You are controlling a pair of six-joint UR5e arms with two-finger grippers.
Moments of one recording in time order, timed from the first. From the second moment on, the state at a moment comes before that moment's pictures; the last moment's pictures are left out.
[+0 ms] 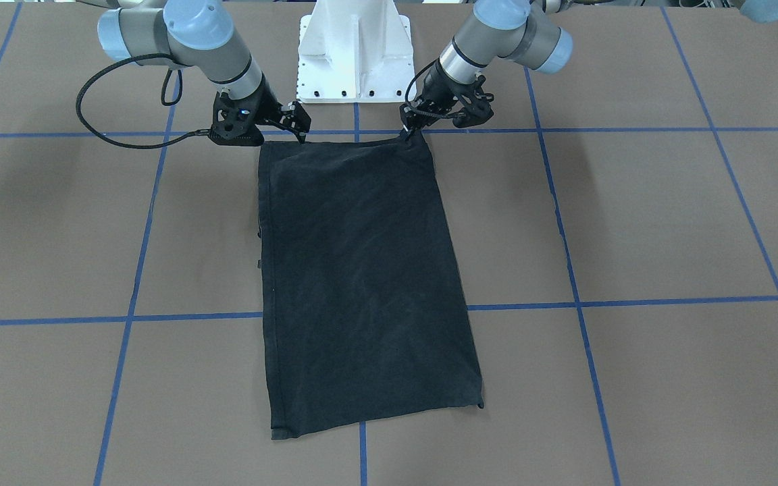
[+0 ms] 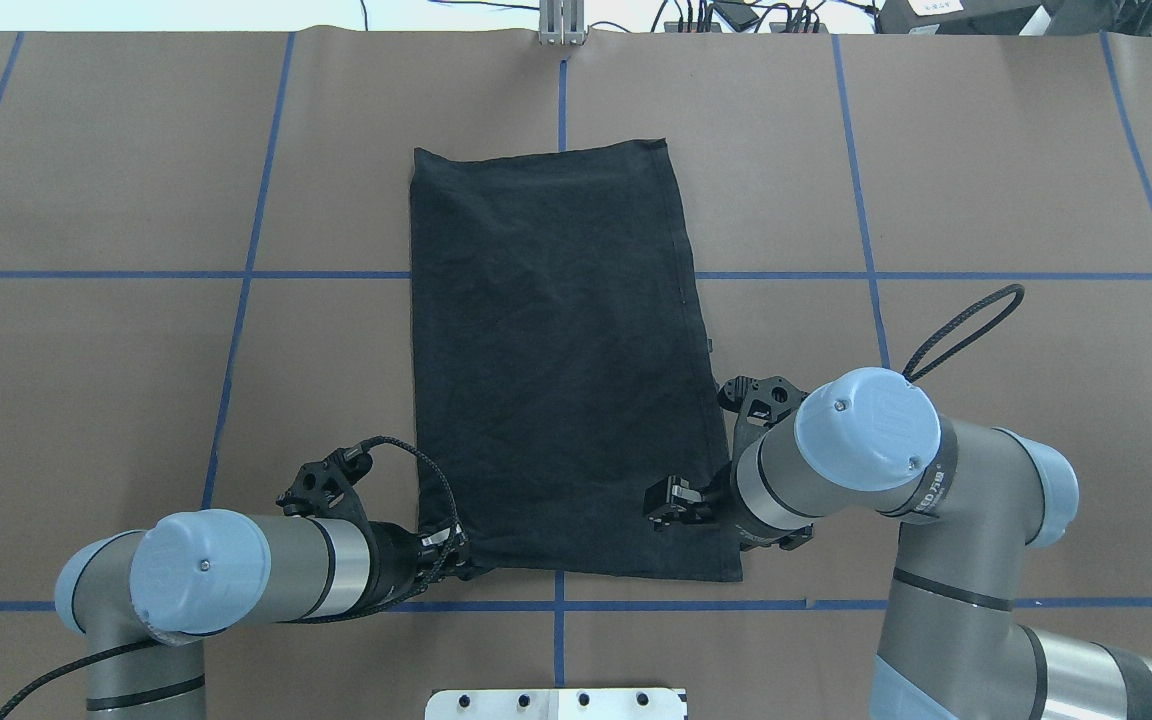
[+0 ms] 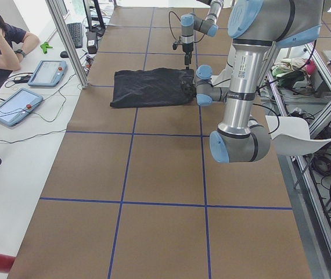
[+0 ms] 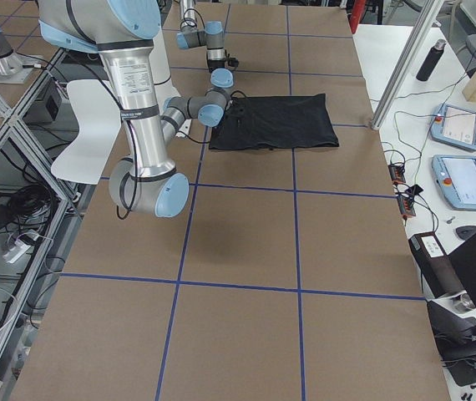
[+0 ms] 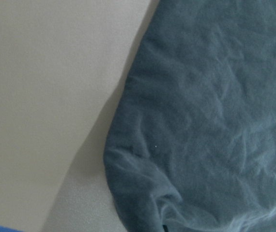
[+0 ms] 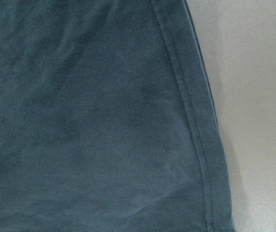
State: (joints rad) left arm -0.22 -1.85 -1.86 -2.26 -1.68 -2.00; right arm 0.38 -1.26 1.95 -1.34 1.97 1.55
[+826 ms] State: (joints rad) left arm -0.22 -1.85 -1.87 -2.26 -1.68 -2.02; right arm 0.35 -1.23 1.94 -1.48 1.89 1.51
